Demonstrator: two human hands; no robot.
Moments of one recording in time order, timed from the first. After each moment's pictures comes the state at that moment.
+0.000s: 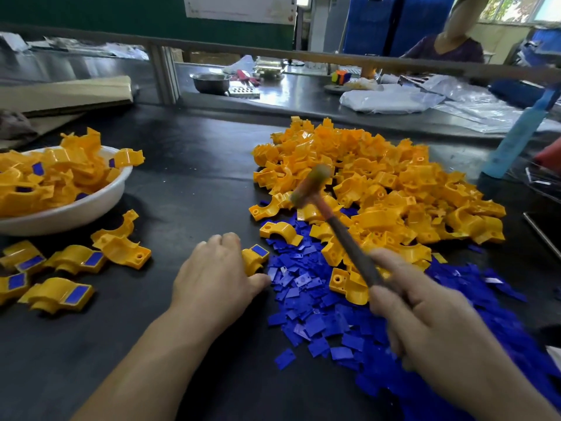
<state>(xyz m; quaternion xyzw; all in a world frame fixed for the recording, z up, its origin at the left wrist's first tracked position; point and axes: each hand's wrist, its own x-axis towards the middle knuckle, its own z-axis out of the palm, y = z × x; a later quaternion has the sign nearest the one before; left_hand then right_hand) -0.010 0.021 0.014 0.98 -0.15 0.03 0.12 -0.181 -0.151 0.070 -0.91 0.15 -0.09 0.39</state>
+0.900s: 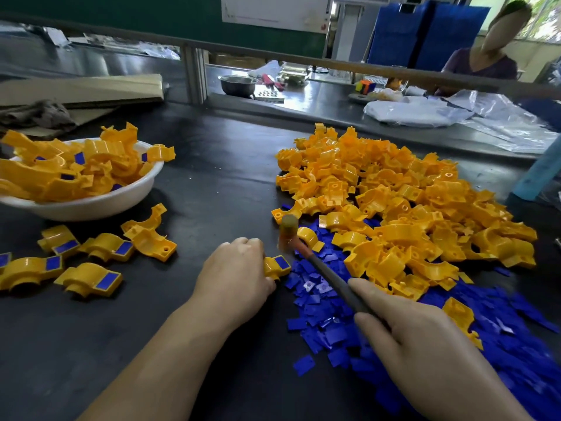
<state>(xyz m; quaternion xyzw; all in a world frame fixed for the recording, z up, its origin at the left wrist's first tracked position) -0.001 0.030 0.011 0.97 -0.20 0.03 0.14 -0.158 -0.137 0.055 -0.98 0.07 -0.07 0.20</state>
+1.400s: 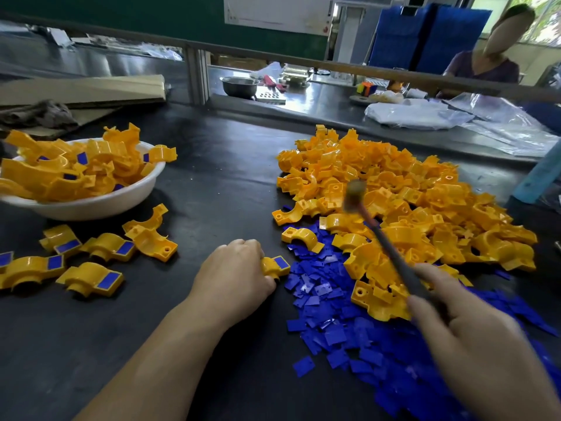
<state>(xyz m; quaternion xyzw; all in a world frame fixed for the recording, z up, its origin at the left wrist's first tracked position) 0.000 0.032 0.017 0.97 -0.18 -0.02 0.16 -0.171 -0.165 0.054 -0.94 0.17 -0.17 0.22</state>
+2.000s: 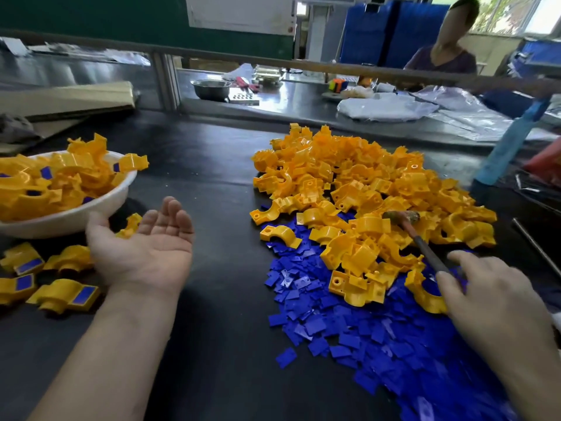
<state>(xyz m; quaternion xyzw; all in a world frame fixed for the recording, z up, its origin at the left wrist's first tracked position) 0.023 0.069 0.043 0.18 0.12 -0.03 0.98 -0.181 -0.229 0.038 -0.92 0.35 -0.17 0.03</state>
